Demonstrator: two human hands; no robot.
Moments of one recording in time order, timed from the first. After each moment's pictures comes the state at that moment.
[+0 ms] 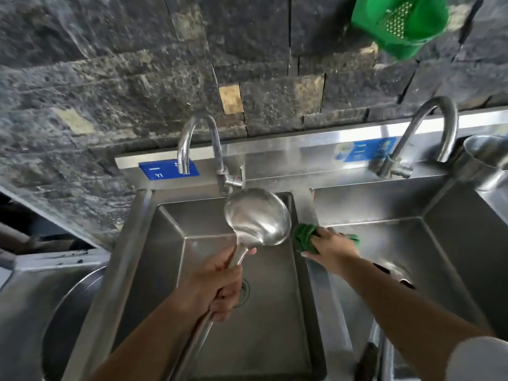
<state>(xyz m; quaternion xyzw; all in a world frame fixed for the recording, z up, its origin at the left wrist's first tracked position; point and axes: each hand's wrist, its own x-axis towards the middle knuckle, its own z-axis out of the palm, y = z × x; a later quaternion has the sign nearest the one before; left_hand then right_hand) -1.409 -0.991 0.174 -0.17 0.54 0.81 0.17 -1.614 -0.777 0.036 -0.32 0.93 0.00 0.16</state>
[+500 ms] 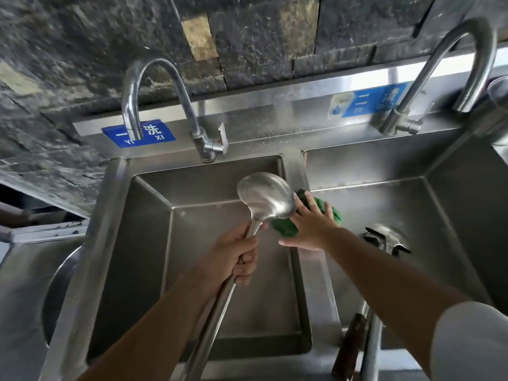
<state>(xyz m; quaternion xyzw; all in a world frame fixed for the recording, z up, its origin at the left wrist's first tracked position) -1.470 -0.947 0.100 -0.24 0.54 0.79 0.18 -1.629 -0.785 -0.018 -0.35 0.91 -0.01 0.24</state>
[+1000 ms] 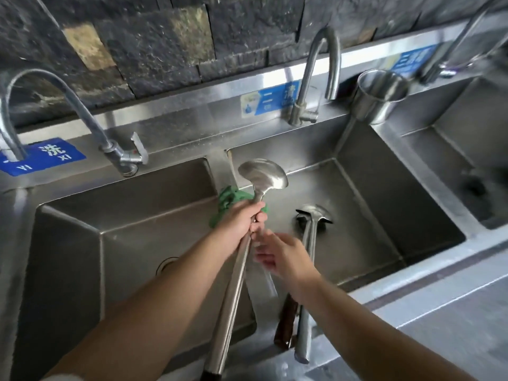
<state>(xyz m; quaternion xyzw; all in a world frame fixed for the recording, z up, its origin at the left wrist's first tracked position) -1.570 -0.824 0.061 -0.22 0.57 0.76 0.22 -1.509 -0.703 0.057 0.18 0.62 -0.71 0.27</state>
